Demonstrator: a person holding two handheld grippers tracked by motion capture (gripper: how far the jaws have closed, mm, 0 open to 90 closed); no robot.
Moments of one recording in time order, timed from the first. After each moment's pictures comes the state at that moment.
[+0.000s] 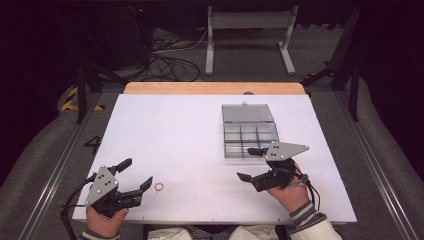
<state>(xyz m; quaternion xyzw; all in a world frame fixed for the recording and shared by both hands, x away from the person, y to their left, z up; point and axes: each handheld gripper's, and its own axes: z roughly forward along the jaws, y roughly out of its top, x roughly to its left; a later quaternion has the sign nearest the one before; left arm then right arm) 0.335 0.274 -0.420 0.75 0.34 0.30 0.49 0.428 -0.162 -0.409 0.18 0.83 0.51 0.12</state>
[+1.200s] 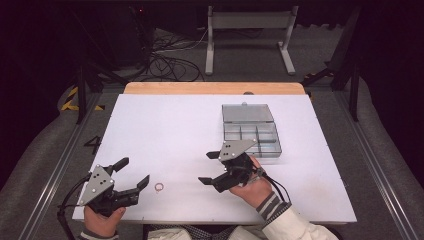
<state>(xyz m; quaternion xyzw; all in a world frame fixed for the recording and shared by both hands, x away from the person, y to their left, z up) 0.334 0.280 -0.418 0.74 0.35 0.30 0.50 0.435 -0.063 -0.409 0.11 0.86 0.49 0.06</state>
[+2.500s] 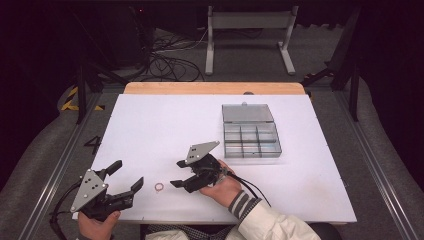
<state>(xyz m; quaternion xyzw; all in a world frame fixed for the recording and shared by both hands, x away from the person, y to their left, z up) 0.322 0.289 -0.417 0.72 0.37 0.31 0.50 0.445 0.014 -0.440 0.09 0.87 0.48 0.01</state>
